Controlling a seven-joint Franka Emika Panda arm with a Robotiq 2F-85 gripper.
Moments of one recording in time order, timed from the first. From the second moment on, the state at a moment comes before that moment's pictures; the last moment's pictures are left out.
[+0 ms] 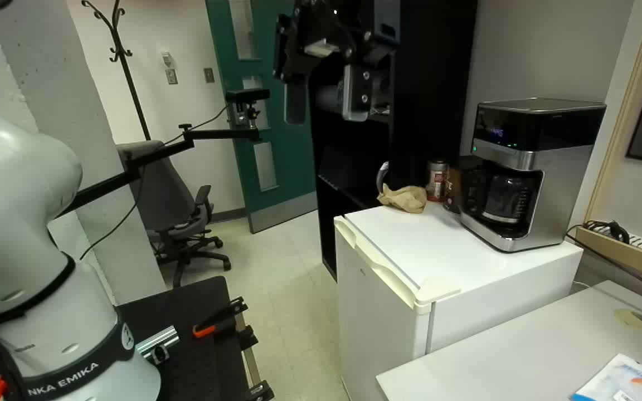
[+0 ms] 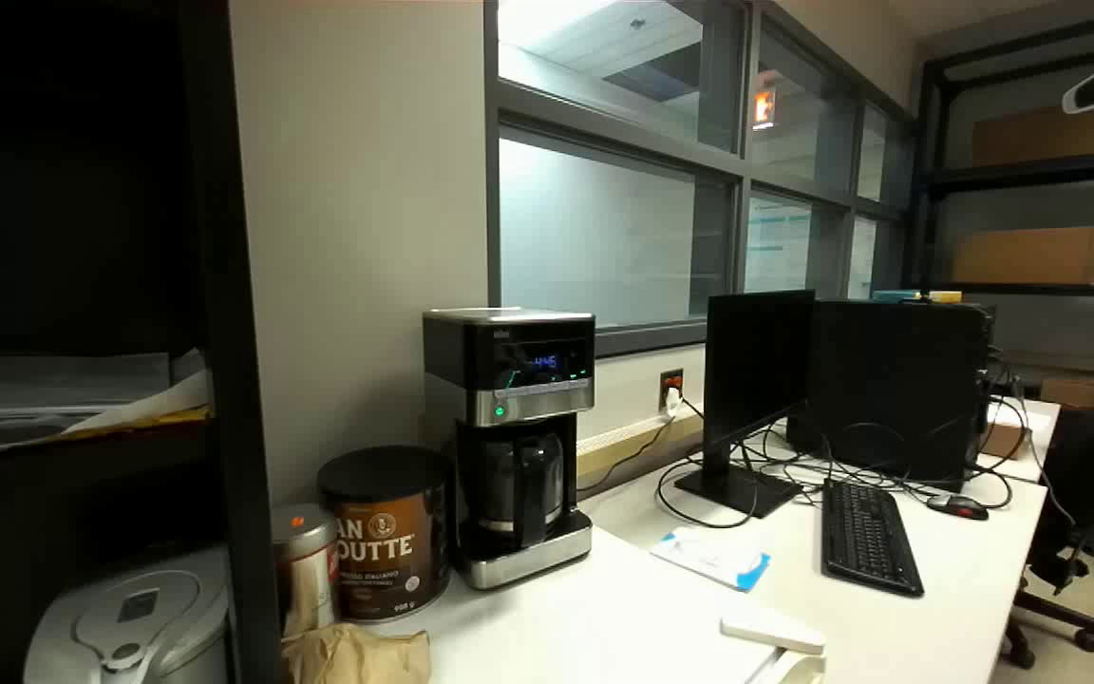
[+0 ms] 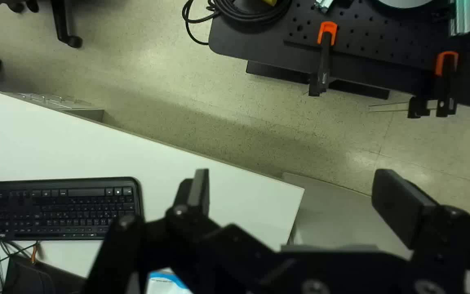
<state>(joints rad) -0.09 -0.58 -0.13 -2.32 -0.30 1.59 -0.36</state>
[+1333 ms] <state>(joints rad) -0.02 -0.44 -0.12 -2.32 -0.30 1.79 -0.37</state>
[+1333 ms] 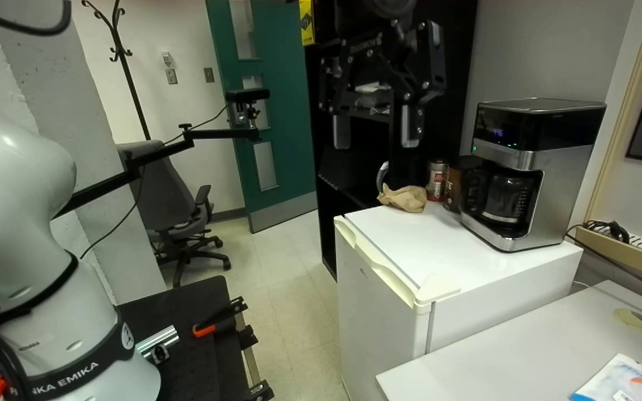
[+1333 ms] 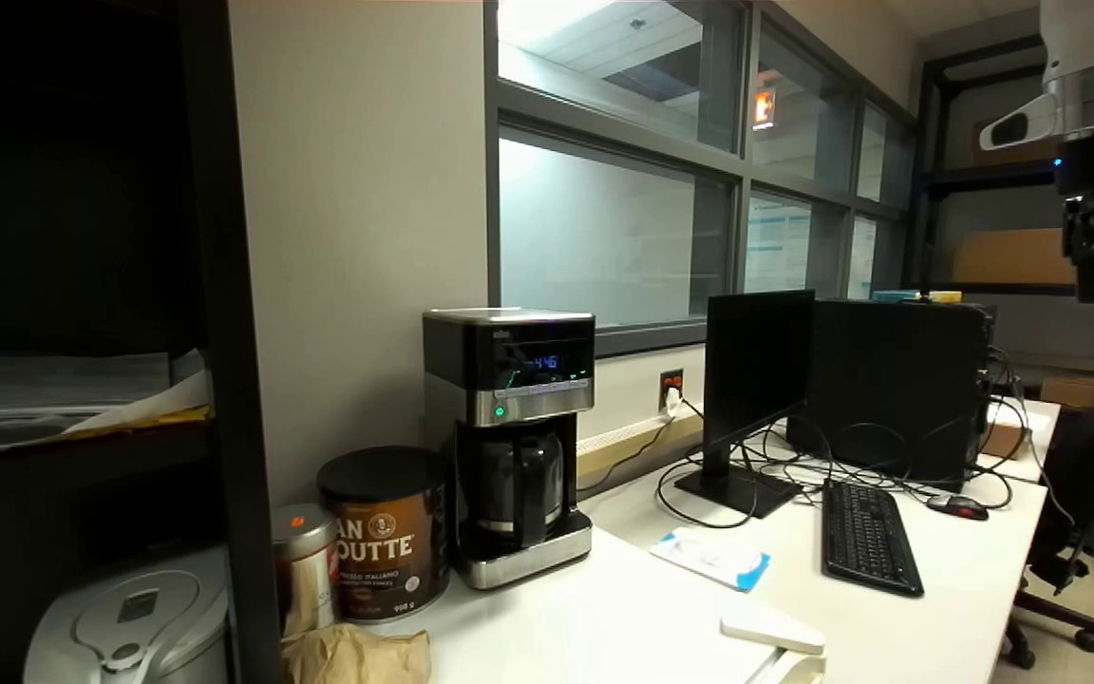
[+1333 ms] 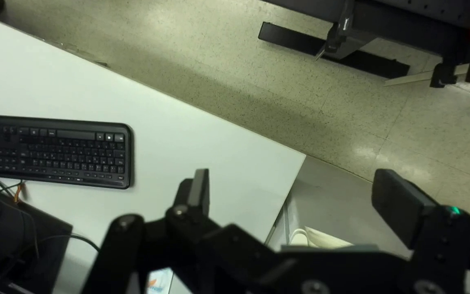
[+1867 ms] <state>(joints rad) 0.02 -0.23 -0.06 -2.30 -0.33 2.09 -0.37</state>
